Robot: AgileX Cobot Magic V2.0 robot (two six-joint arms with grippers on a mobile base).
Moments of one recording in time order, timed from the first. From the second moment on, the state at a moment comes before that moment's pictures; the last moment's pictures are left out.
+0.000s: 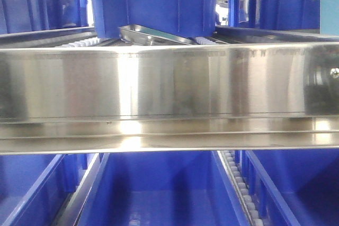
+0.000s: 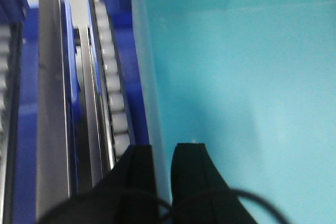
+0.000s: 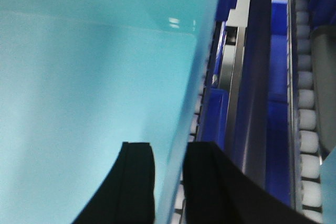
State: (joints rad) left arm -0.34 1.49 -1.94 -0.05 1.23 -0.08; right arm 0.47 1.63 -2.06 -0.01 1.25 0.23
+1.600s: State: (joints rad) left arm -0.34 1.51 -1.95 -0.03 0.97 -0.08; right arm 0.47 1.63 -2.06 -0.09 1.06 0.23
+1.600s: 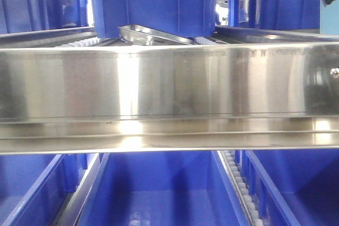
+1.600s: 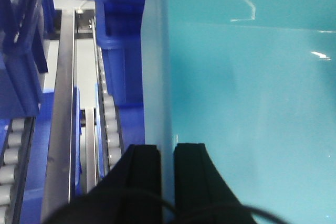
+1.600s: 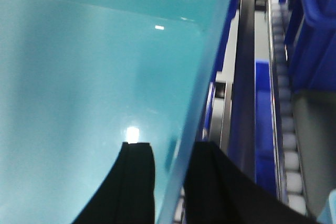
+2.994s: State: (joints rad) left arm -0.34 1.51 -1.95 -0.02 0.94 -0.08; right arm 0.47 1.63 -2.06 -0.10 1.00 0.23
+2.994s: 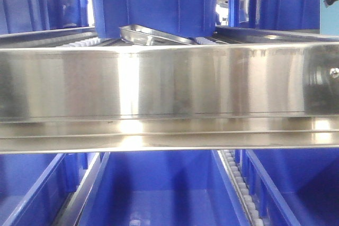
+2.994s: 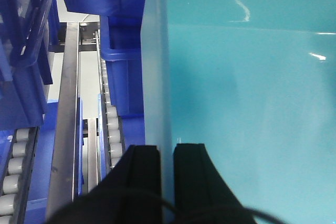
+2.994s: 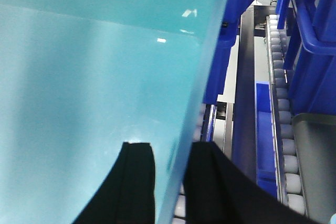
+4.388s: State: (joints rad) left arm -0.34 1.51 -1.95 -0.04 0.94 -0.08; right arm 0.47 1.64 -2.06 -0.12 0.99 0.26
